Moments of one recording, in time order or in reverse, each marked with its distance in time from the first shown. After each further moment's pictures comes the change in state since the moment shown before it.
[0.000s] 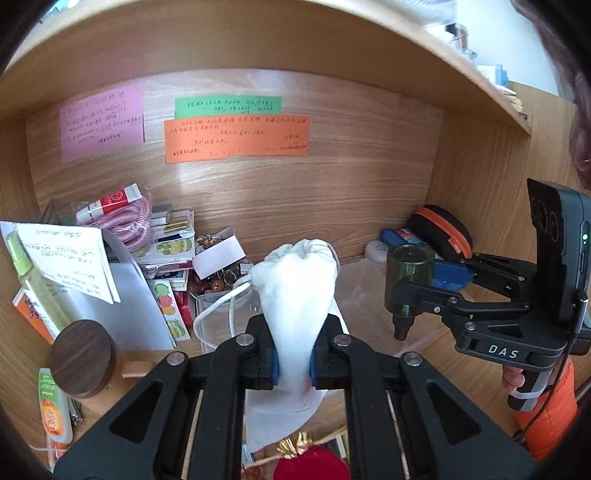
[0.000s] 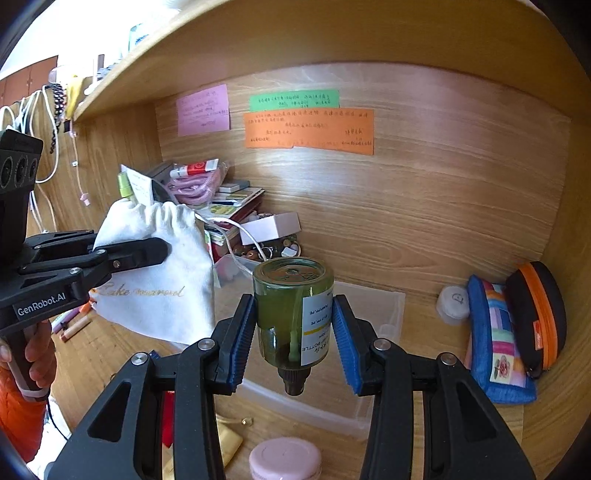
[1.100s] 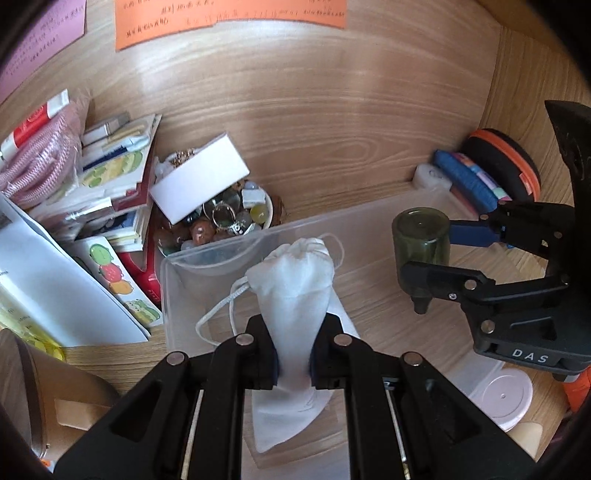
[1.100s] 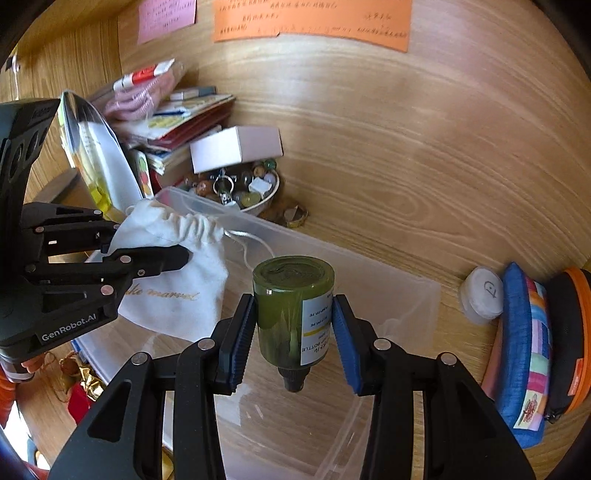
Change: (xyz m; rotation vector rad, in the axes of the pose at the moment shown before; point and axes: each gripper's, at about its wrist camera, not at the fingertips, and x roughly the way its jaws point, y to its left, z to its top) left arm 0.129 0.030 -0.023 0.029 0.303 0.027; right arm 0.121 -0.024 -0.005 -0.081 0.298 -0.038
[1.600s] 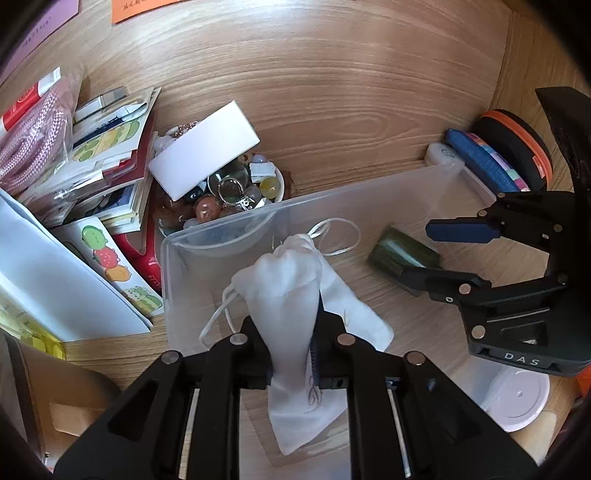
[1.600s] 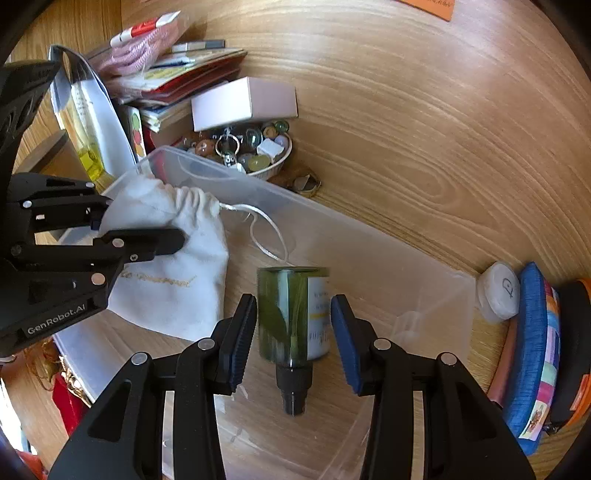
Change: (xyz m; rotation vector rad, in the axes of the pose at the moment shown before) left arm 0.015 0.005 -0.003 0.019 0.064 0.019; right arm 0.030 0.013 -0.001 -0.058 0.119 -0.006
